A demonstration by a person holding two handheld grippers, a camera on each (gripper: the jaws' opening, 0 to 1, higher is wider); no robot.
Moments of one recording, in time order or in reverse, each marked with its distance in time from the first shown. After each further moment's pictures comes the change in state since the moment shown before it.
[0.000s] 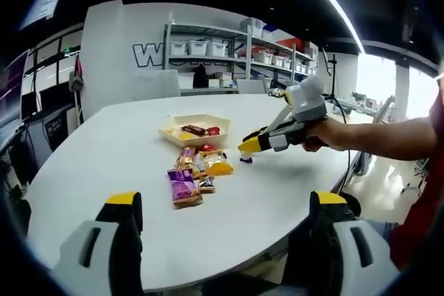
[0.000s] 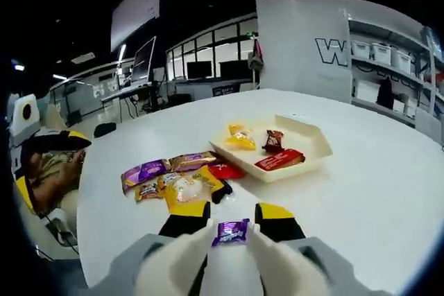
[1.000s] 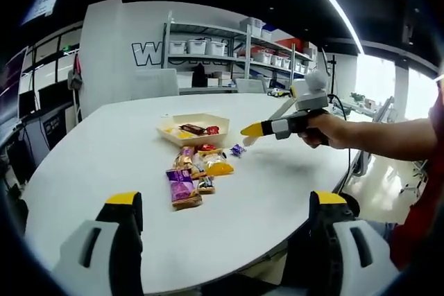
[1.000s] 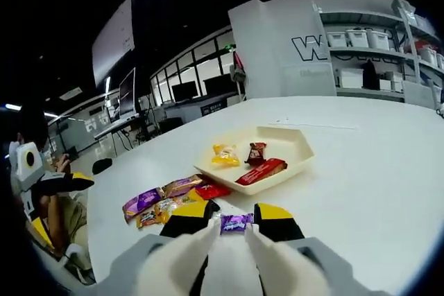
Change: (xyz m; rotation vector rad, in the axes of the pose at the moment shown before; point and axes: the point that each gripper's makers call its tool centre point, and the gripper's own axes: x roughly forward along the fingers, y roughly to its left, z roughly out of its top) left arm 0.006 0.002 -0.001 -0.006 0.003 -0.009; right arm -0.006 -0.026 0.012 0.199 -0.064 -0.023
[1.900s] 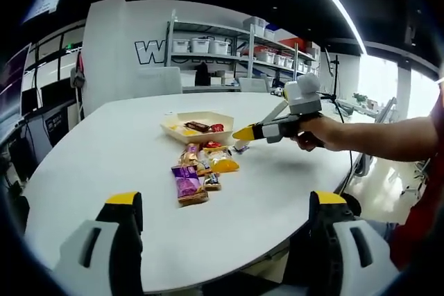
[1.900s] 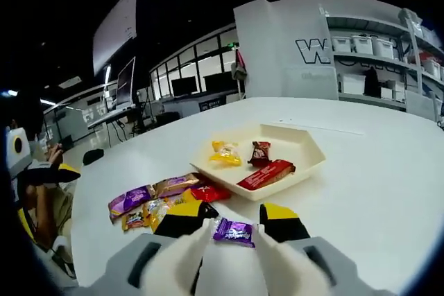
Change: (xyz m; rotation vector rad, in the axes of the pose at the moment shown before) left arm -0.002 0.008 -0.004 -0.010 0.006 0.015; right arm 0.028 0.002 -0.001 -0.101 -0.006 -0.043
